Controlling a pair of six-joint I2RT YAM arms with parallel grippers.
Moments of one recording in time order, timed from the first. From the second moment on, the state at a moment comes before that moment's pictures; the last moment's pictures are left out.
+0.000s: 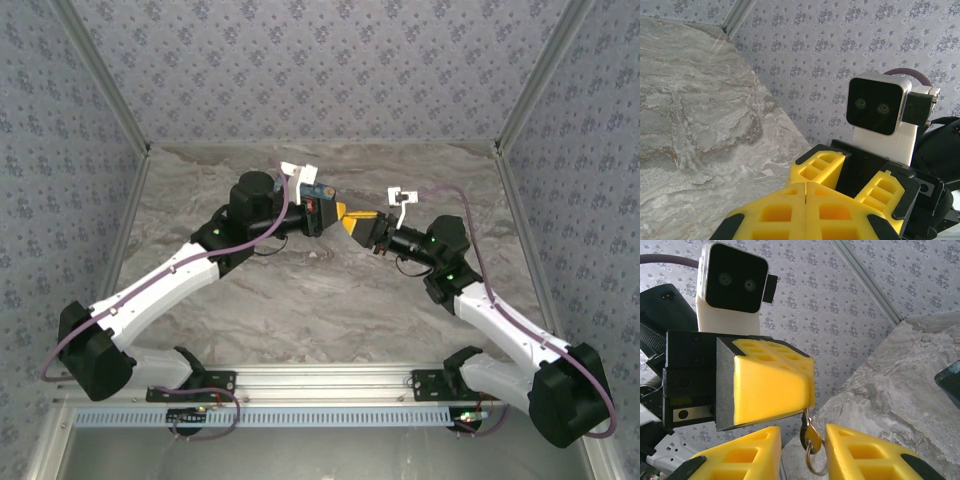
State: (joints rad) left arm -0.76 1.31 1.15 -0.05 0.44 -0.68; right arm 0.48 1.04 0.61 0.58 -0.67 0.79
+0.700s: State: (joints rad) left arm -0.76 1.31 1.15 -0.05 0.43 -0.68; right arm 0.49 1.04 0.60 0.58 -0.67 0.79
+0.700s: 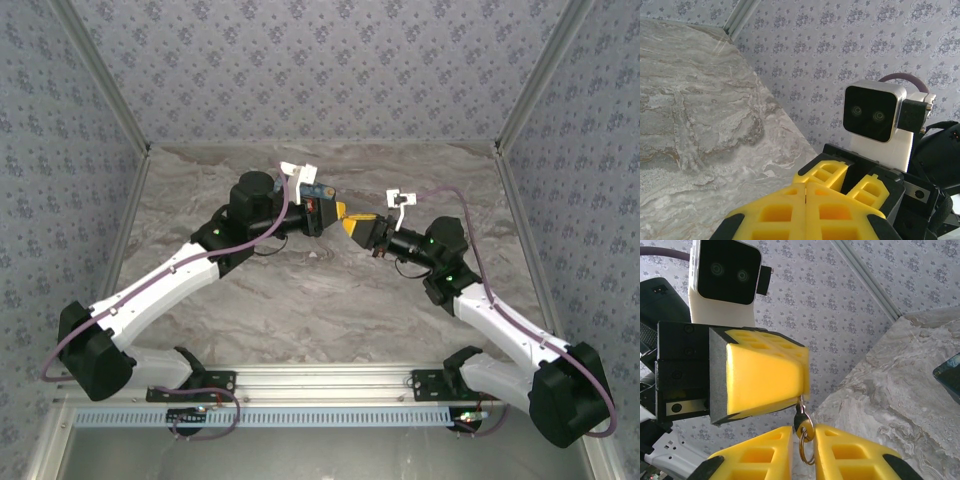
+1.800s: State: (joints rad) left arm -0.60 1.57 1.39 -0.42 0.14 -0.38; right arm 0.49 0.74 0.54 -0.25 -0.22 0.56
